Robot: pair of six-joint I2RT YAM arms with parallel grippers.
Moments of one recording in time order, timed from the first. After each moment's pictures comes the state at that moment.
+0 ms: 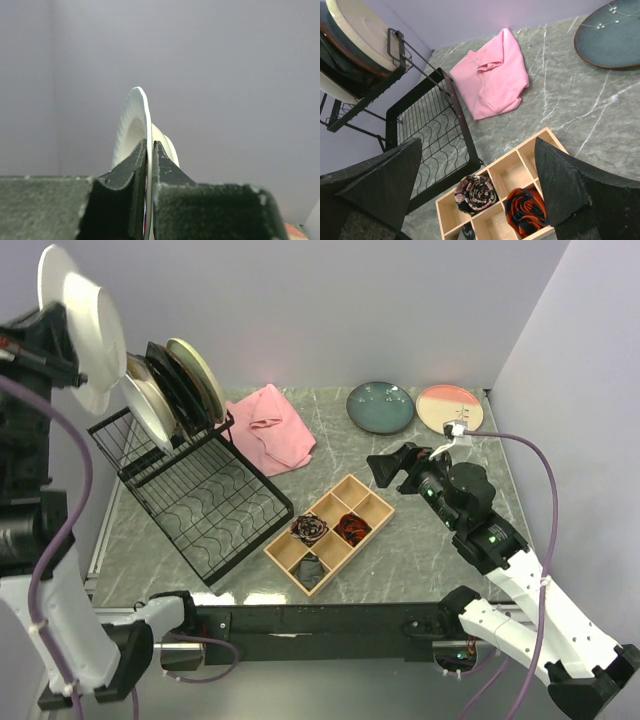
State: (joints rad) left arm 0.11 1.09 2.14 -0.55 0.06 -0.23; right arm 0.58 0.74 0.83 -0.20 0.13 0.57
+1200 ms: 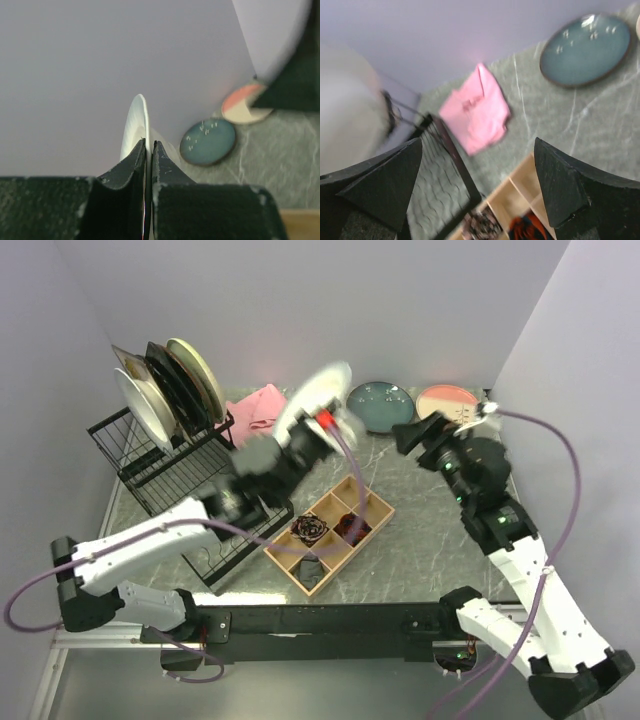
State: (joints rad) left arm -1.10 1.30 1.41 0.16 -0.46 0.58; right arm 0.41 0.83 0.97 -0.27 0.15 0.67
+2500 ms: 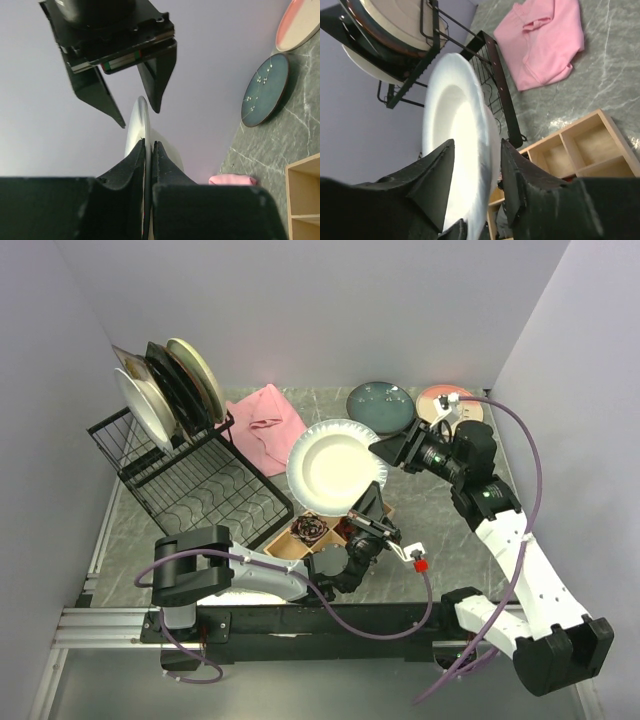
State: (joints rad) left arm -1.44 1.80 0.95 1.24 -0.81 1.60; right arm 0.26 0.99 0.97 -0.20 -0.48 0.73
